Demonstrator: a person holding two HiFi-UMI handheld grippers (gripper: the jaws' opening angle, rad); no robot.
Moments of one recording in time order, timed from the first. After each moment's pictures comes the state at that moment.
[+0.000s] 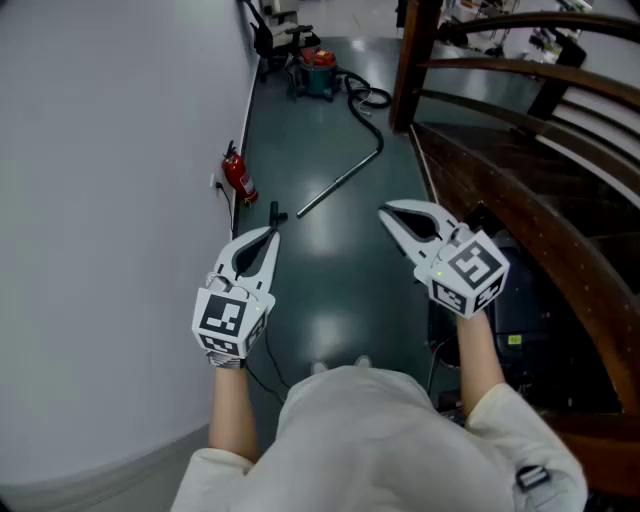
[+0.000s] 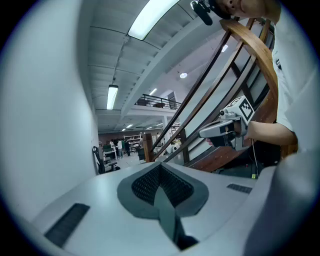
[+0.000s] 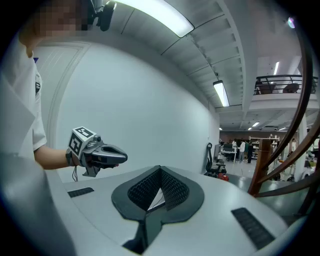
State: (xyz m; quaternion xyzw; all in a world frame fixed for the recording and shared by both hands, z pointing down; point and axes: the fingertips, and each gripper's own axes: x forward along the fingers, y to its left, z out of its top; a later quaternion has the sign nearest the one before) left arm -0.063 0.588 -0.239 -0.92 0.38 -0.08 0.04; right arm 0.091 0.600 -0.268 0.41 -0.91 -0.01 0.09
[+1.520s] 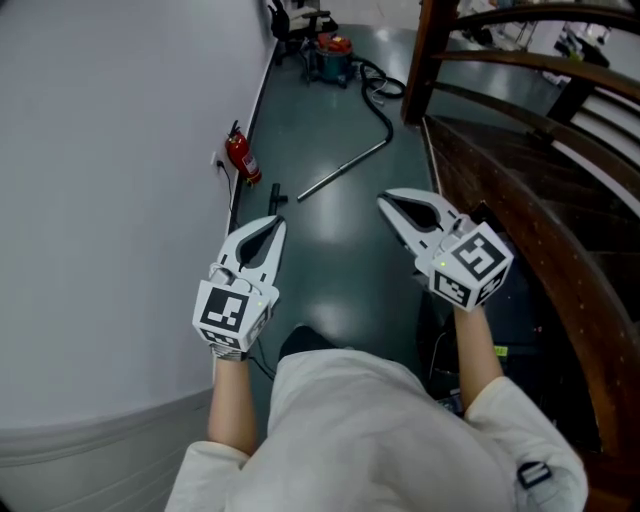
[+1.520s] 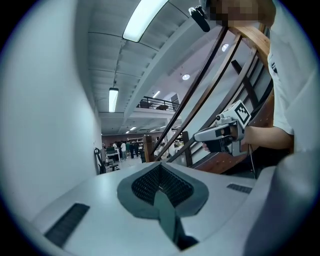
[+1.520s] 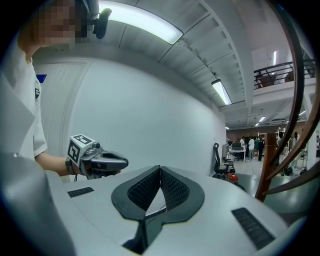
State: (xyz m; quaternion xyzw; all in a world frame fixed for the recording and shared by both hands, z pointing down) left arm 0.018 0.612 -0.232 -0.91 0.41 -0.06 0.05; right arm 0.160 0.606 -0.258 0.36 -0.93 0.01 0.05
